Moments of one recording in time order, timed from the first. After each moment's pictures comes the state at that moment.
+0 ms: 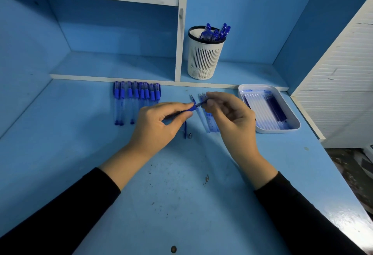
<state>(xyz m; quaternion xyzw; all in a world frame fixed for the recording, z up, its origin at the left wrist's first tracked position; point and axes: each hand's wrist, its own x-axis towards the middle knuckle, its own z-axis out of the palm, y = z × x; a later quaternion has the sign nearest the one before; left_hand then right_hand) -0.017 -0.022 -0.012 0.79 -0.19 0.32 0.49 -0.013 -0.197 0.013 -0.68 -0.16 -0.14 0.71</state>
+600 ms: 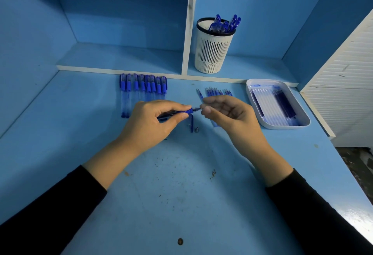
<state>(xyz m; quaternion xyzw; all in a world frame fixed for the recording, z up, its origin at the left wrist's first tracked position) -0.034 0.004 -0.005 0.83 -0.17 0.23 0.48 -0.013 -0.203 0.013 -0.70 -0.15 0.03 0.70</state>
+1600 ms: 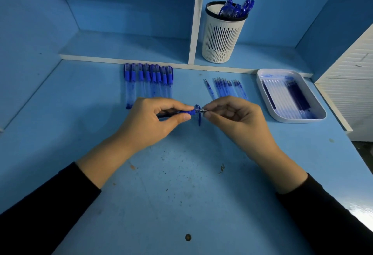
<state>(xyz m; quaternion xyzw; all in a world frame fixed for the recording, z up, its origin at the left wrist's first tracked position) -0.046 0.015 -0.005 0.83 -0.16 0.15 0.51 -0.025 -0.196 0.003 -0.72 -0.18 0.03 0.67</state>
